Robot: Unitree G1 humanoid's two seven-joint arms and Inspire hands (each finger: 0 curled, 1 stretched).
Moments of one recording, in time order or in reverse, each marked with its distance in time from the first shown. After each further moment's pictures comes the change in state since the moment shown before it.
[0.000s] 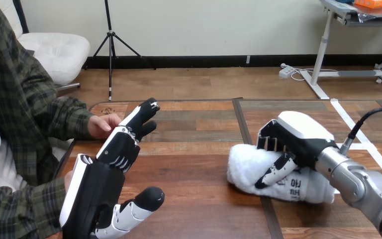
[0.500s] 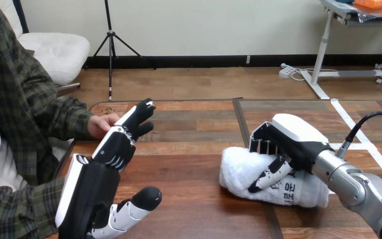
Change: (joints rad) left arm 0.000 -0.001 0.024 0.003 0.016 -0.009 0.007; right arm 0.058 -0.004 -0.035 -0.100 0.037 -0.029 0.059
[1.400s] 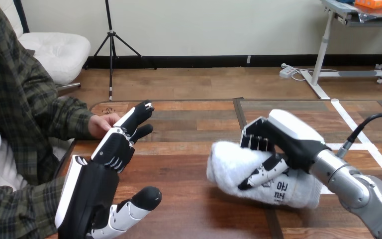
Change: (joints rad) left arm 0.007 0.001 0.002 0.000 0.002 0.008 0.005; right arm 0.098 -0.005 -0.077 -0.199 0.112 -0.009 0.099
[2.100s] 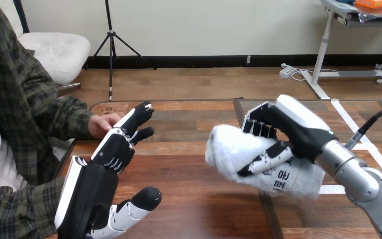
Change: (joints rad) left arm 0.003 0.004 0.002 0.000 0.001 0.005 0.000; right arm 0.024 -0.008 -0.075 -0.097 0.087 0.003 0.057
